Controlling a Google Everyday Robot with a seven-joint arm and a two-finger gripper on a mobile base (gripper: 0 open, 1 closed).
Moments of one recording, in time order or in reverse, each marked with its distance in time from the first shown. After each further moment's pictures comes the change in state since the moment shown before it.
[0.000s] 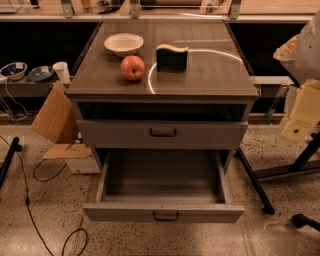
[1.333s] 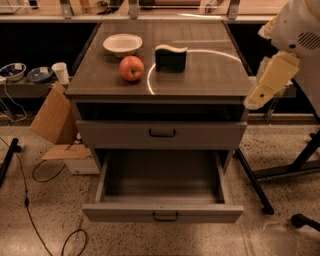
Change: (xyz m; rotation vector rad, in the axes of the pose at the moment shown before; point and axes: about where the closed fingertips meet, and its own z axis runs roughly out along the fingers) arm -0.036 -0.070 0.020 0.072 -0.150 0.069
